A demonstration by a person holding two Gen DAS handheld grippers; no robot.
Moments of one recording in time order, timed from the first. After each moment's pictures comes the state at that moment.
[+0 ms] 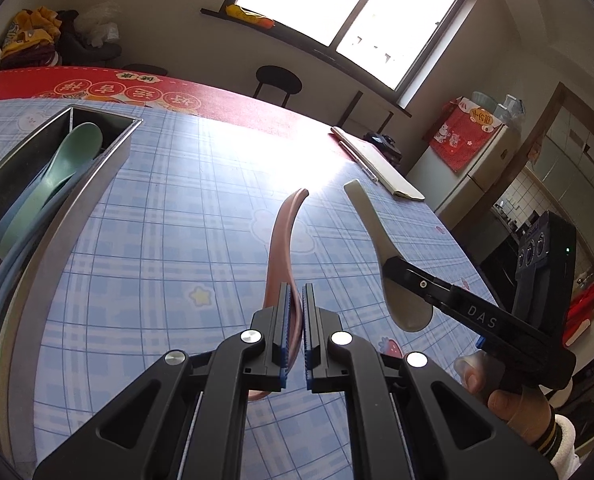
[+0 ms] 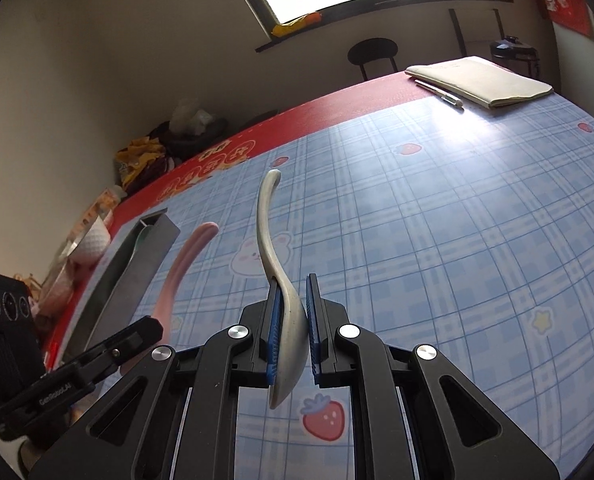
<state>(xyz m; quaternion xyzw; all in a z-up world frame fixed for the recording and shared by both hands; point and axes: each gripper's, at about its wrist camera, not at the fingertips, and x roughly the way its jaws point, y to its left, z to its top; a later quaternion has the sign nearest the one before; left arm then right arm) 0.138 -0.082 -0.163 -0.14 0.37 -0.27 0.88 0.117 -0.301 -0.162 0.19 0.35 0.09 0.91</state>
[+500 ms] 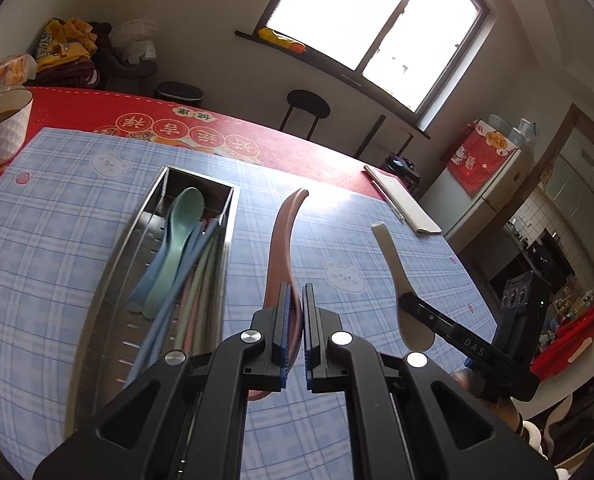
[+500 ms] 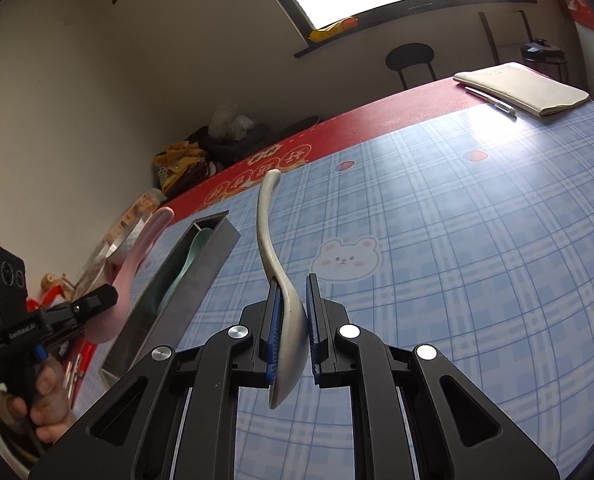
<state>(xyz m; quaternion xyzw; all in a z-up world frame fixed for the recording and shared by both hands) 0.144 0.030 -0.107 -0.15 0.37 -0.22 0.89 0.120 -0.257 -0.157 0.23 0.33 0.15 0.90</state>
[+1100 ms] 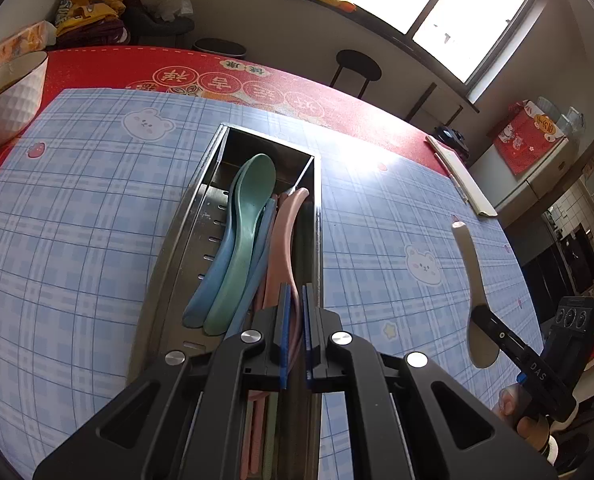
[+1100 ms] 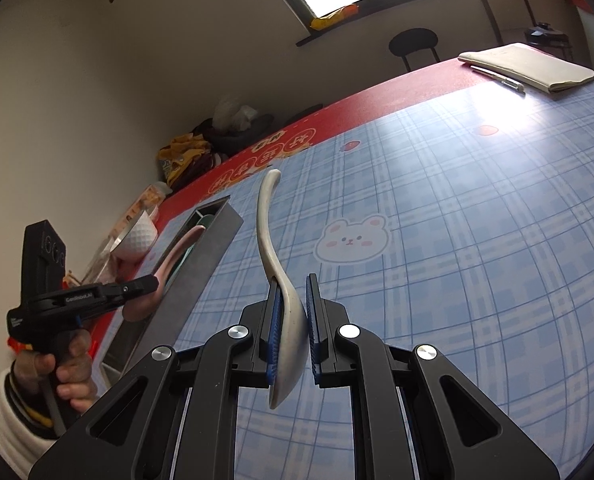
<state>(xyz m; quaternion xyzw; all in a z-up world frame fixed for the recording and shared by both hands) 0.203 0.044 -0.148 -0.13 0.46 -0.17 0.86 0.125 -0.260 -0.174 0.24 0.34 0.17 0.89</state>
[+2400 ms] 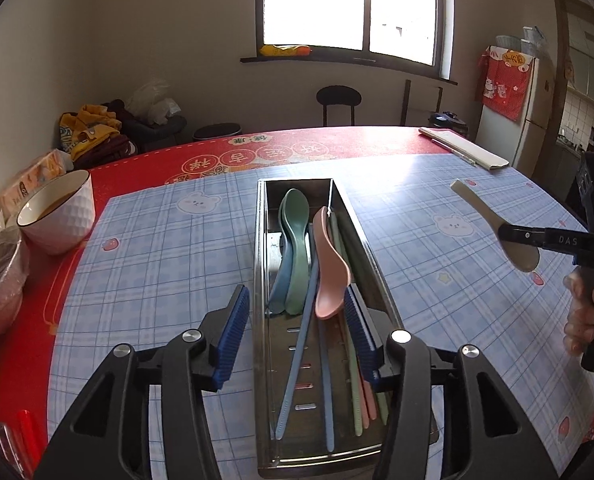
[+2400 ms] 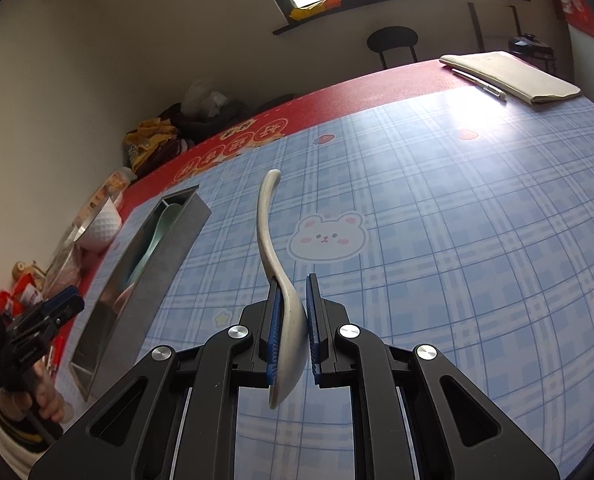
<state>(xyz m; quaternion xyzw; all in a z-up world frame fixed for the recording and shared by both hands) 0.131 0.075 -0.133 0.06 0.32 -0.16 0.93 0.135 -0.241 -0.162 0.19 0.38 0.10 0.90</state>
